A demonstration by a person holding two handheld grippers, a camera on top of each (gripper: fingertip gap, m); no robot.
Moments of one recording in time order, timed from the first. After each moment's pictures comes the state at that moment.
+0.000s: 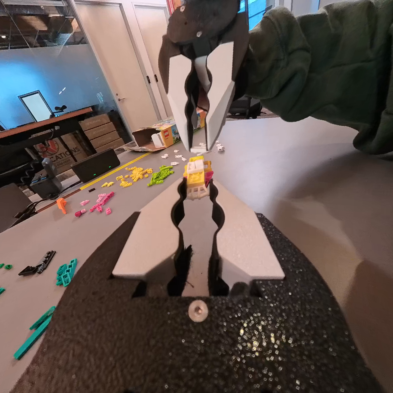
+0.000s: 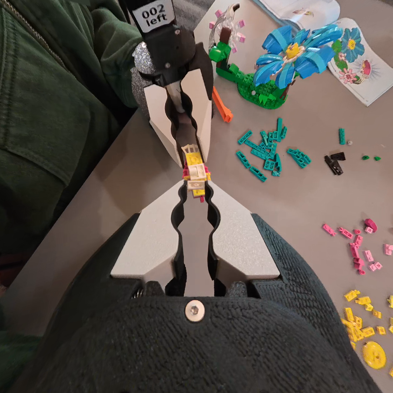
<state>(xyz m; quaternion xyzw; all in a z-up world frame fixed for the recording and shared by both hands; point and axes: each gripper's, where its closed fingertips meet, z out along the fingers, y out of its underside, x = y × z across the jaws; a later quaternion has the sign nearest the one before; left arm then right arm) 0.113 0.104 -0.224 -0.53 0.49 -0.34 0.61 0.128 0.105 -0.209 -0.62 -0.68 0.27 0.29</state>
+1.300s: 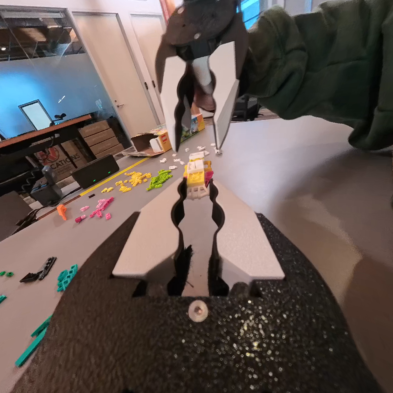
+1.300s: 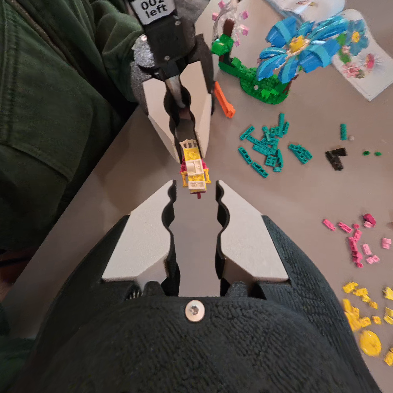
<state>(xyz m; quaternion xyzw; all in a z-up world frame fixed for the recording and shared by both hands) 0.113 0.098 -0.220 -0.51 0.50 -0.34 0.61 0.132 0.103 -0.207 -0.62 -0.68 0.24 0.30</state>
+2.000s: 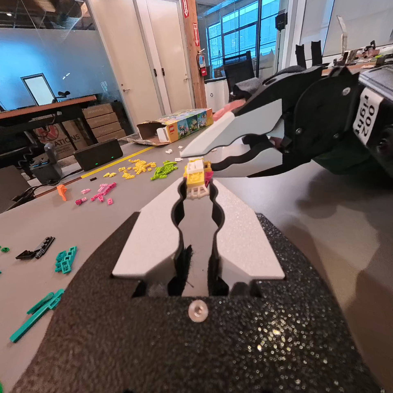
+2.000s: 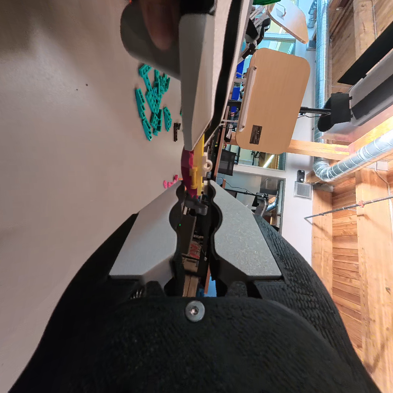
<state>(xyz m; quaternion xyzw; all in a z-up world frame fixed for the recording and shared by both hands) 0.106 0.112 -0.223 -0.55 0.46 -0.35 0.60 0.125 0.139 -0.226 -0.39 -0.67 -0.36 0.52</state>
